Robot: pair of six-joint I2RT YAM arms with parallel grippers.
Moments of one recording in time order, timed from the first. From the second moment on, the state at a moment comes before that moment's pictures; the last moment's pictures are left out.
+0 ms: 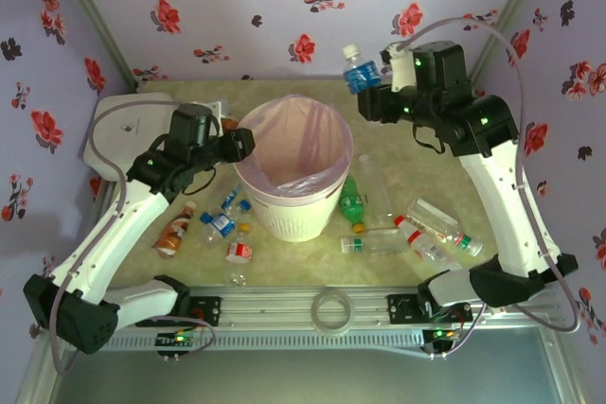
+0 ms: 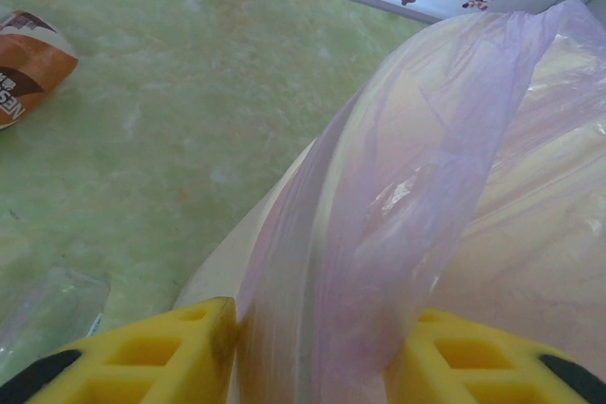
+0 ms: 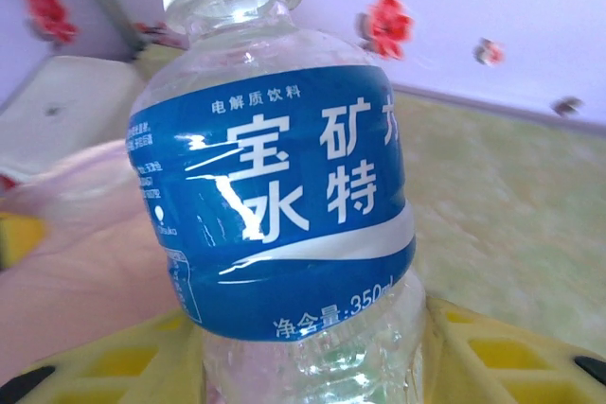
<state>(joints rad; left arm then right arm) -0.50 1.16 1.20 -0.63 0.07 -0.55 0.50 1.41 1.98 -1.13 -0.10 0.14</state>
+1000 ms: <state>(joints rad) -0.51 1.17 1.20 -0.61 0.06 -0.55 0.85 1.96 2.16 -1.44 -0.04 -0.02</state>
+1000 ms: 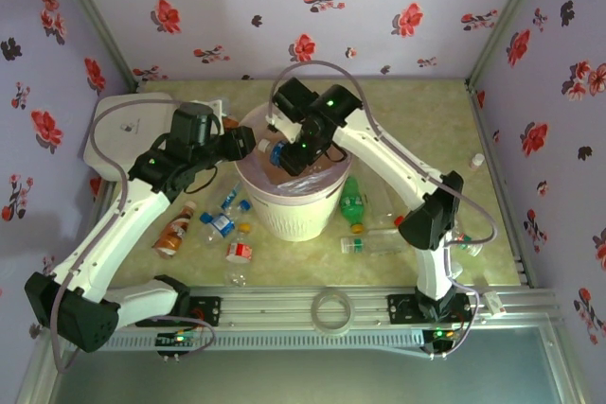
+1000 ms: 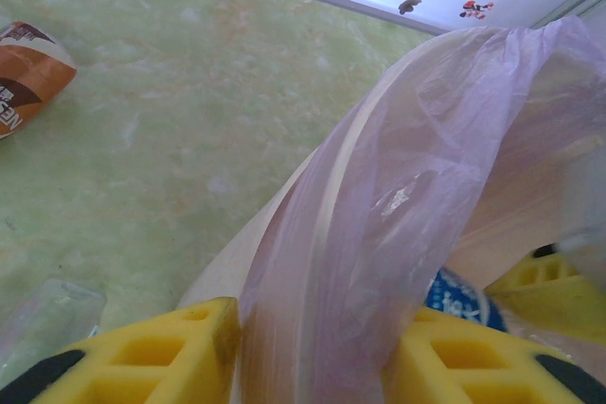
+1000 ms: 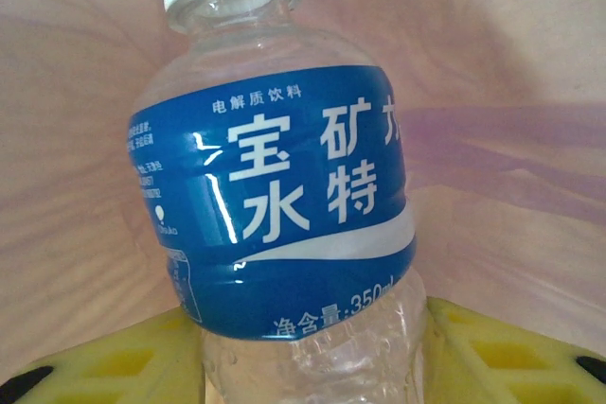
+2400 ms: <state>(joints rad) -0.51 1.17 1.18 -0.57 0.05 -0.55 0.81 1.54 2.03 -1.23 0.04 0.01</state>
